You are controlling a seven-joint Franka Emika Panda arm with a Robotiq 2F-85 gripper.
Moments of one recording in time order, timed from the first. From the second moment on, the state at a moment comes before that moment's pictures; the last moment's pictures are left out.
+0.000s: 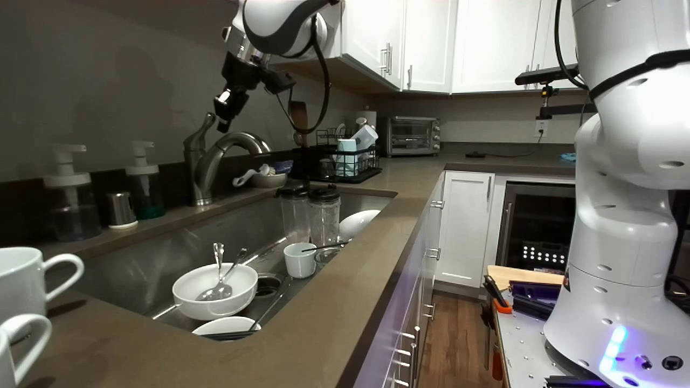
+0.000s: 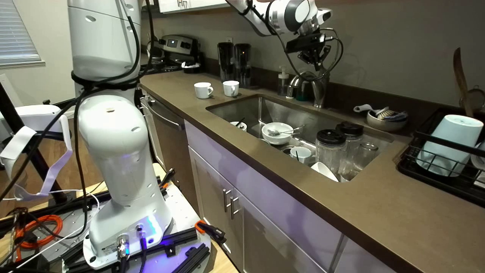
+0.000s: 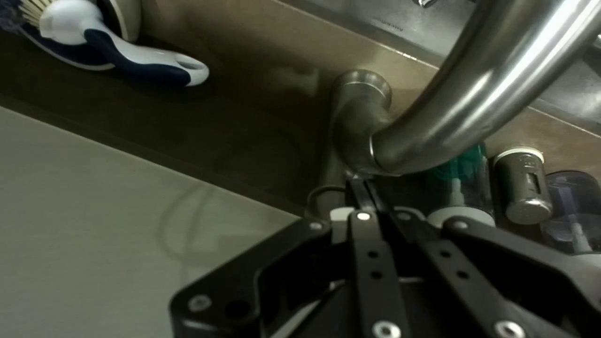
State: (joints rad) arm -0.02 0.25 0.01 -1.74 -0.12 2.57 -0.26
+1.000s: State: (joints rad) arm 0.03 0.21 -0.06 -1.85 -0.35 2.81 -0.07
